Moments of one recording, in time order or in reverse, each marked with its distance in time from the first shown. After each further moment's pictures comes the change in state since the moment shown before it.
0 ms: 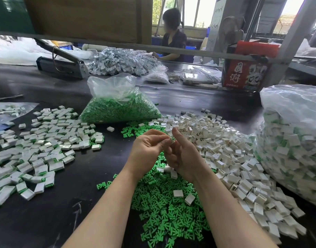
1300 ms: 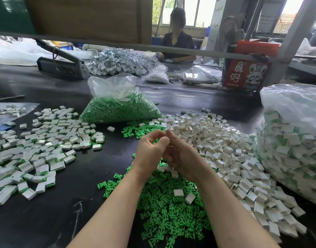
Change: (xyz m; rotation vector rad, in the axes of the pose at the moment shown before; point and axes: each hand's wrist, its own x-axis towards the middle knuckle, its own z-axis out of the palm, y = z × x) left_hand -0.002 -0.003 0.014 -0.069 0.049 -0.077; right_hand -0.001 0.000 0.002 -0.138 -0.043 -0.028
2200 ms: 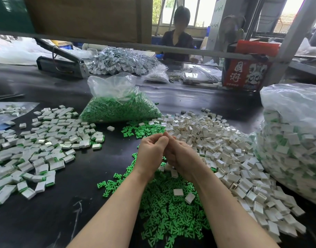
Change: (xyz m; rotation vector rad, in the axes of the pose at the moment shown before) left_hand 0.001 -0.005 0.009 -0.128 0.097 -0.146; right_hand -0.006 -0.004 0.009 0.020 0.082 -0.004
